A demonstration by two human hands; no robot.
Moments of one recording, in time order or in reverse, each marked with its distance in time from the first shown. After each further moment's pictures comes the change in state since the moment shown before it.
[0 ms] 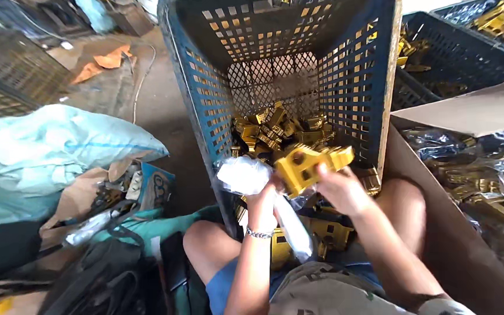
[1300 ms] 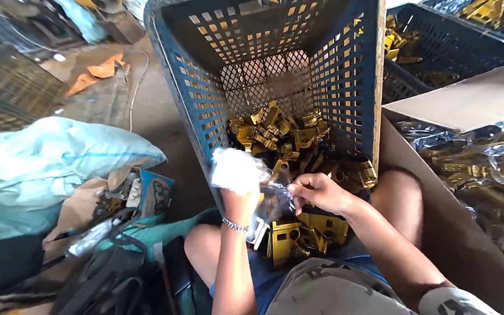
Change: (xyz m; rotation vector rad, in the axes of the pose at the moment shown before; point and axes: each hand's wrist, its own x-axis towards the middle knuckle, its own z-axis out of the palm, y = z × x) left_hand 0.033 0.020 -0.046 0.792 -0.097 0.625; right_hand -0.004 0.004 0.003 -0.421 -0.319 0.211
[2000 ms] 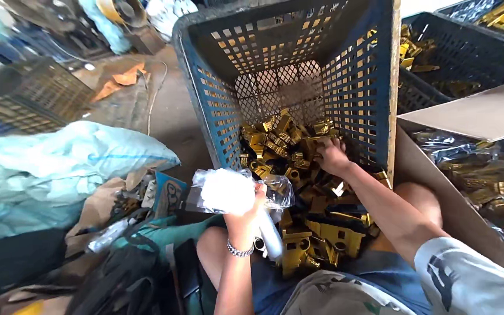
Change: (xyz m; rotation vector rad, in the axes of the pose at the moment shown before) left_hand -0.012 0.000 -0.010 -0.381 0.123 -0.066; right_hand 0.111 0.046 -0.097 -1.098 0.306 0.099
